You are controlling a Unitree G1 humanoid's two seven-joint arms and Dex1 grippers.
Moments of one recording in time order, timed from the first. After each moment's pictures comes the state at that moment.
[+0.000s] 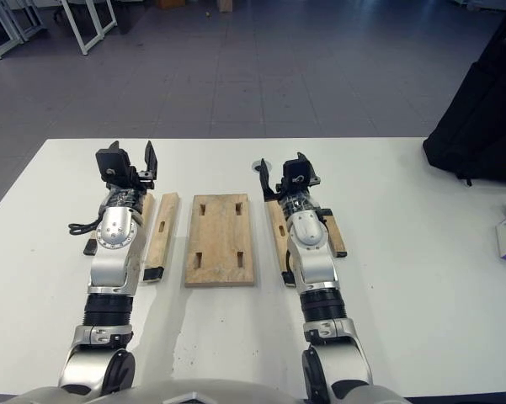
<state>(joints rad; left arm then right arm) -0.34 0.05 0.09 0.07 0.05 0.03 0.10 -0.41 -0.04 0.02 0.24 0.01 0.00 0.09</state>
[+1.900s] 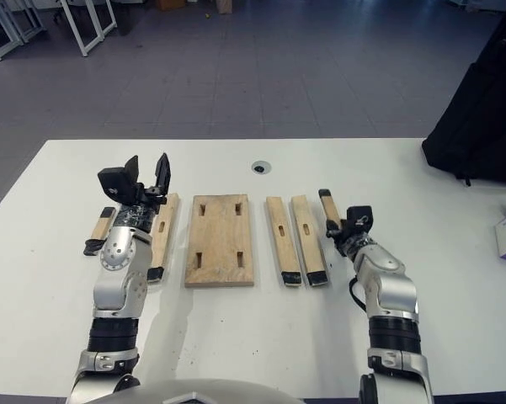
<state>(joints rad) -0.20 -0.04 0.07 -0.08 -0.28 0.05 -0.09 -0.24 -0.35 -0.21 0.15 0.24 0.52 0.31</state>
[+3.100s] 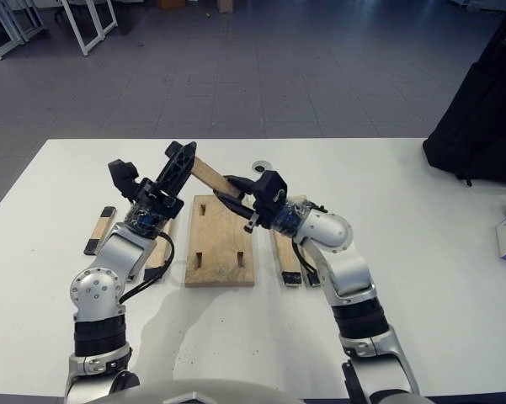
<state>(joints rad) -0.21 -0.03 0.16 -0.24 -1.16 0.58 -0.29 -0.33 -0.32 0.19 -0.15 0.26 0.15 0.75</state>
